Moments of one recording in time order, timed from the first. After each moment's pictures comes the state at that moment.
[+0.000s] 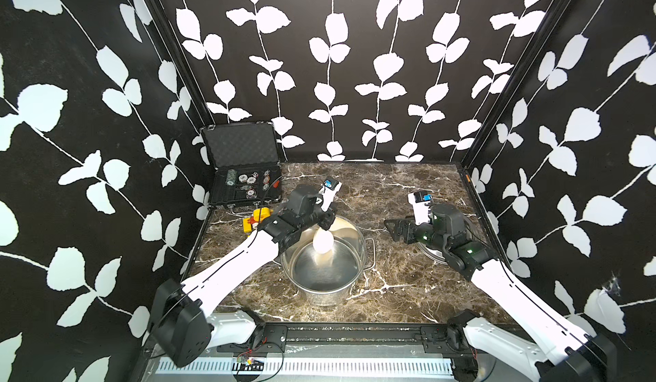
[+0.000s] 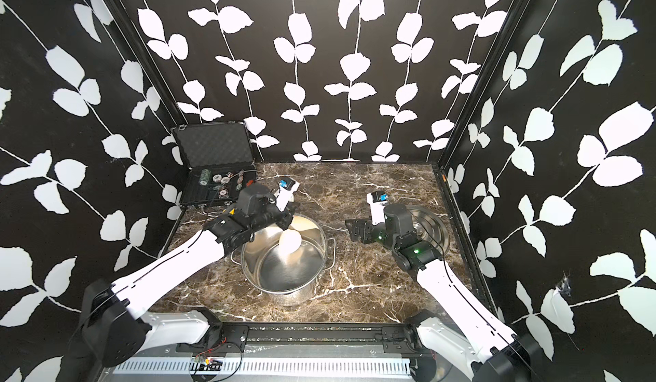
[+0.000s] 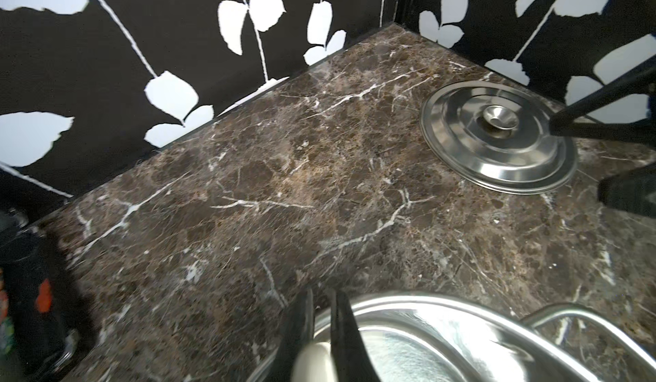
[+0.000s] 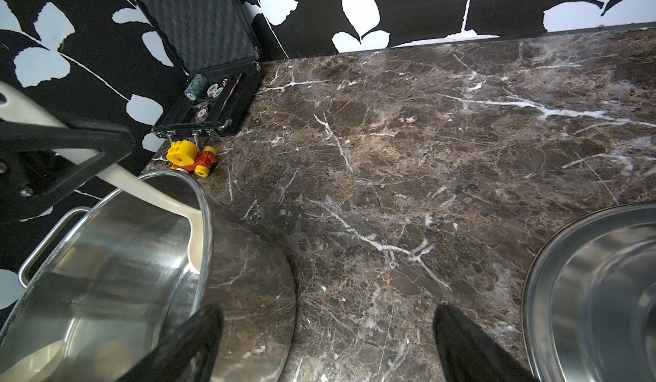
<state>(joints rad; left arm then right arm) -0.67 1.30 1.05 -0.24 0.09 0.08 0.45 0.97 0.76 -0.30 -0.24 0.30</state>
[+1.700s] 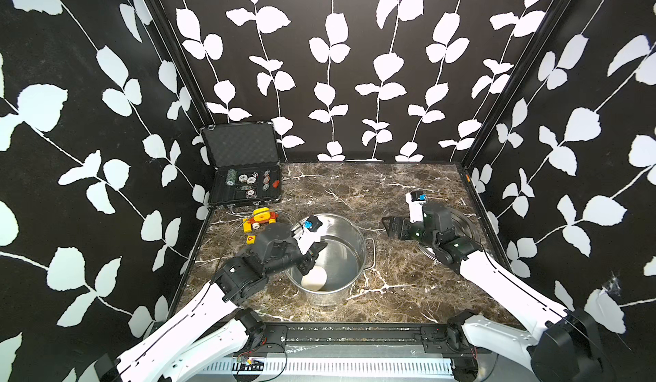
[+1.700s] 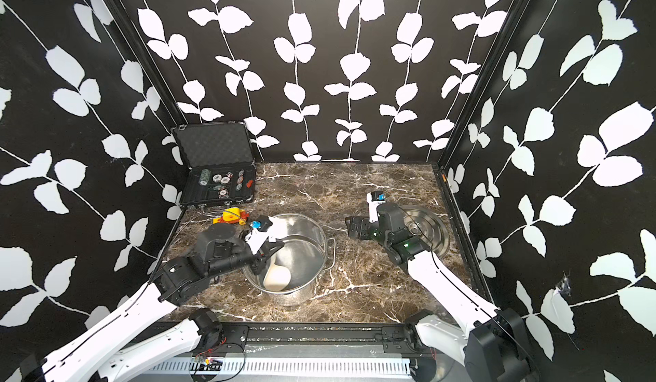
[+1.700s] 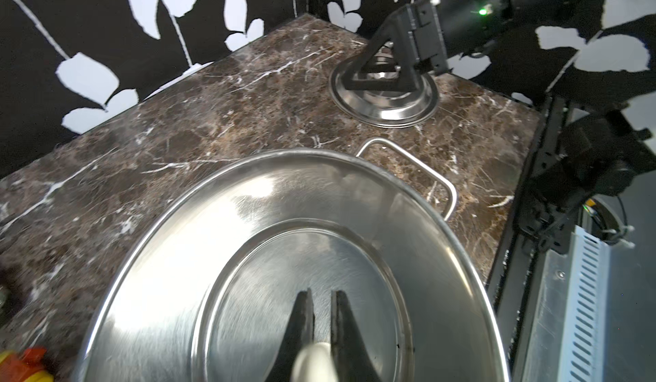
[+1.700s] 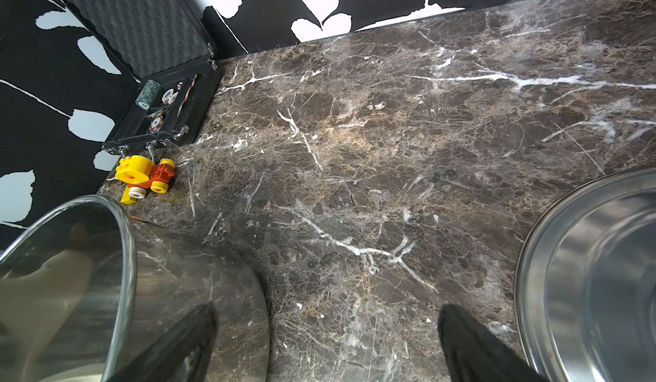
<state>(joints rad) -0.77 0.75 0.79 -0.53 0.17 0.05 0.44 1.10 0.72 -0.18 -0.15 0.37</state>
